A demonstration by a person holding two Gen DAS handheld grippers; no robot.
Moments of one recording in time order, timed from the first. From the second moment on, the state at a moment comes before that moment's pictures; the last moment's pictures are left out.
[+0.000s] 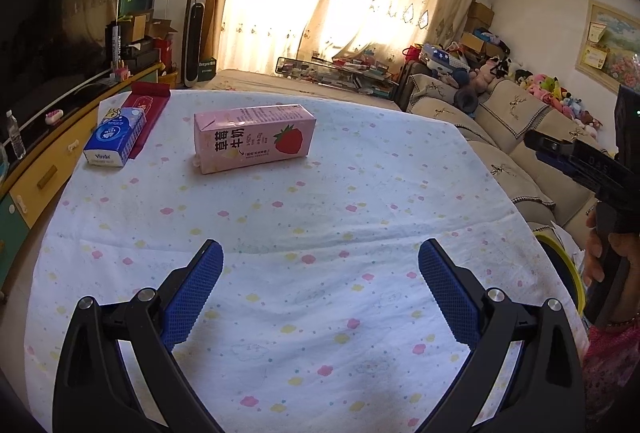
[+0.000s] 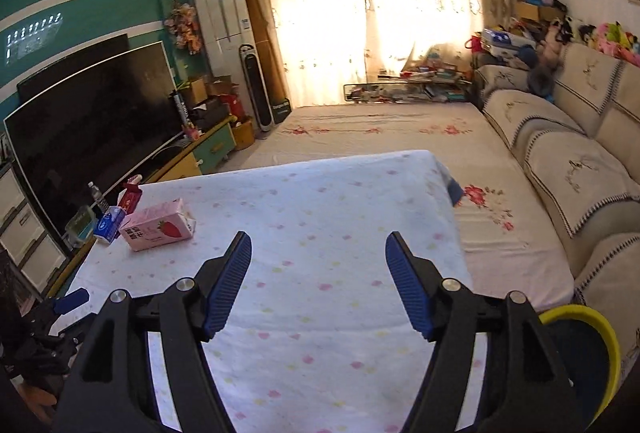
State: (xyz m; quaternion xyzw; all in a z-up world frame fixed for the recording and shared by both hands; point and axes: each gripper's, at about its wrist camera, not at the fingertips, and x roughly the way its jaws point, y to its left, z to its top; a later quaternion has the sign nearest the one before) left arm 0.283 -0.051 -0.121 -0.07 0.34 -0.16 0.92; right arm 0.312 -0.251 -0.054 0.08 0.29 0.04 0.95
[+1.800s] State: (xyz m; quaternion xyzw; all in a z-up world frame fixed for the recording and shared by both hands) left arm 0.470 -0.092 -0.121 0.07 0.40 -0.20 0.89; right arm 0.327 -0.256 -0.087 0.12 0.32 0.03 0.94
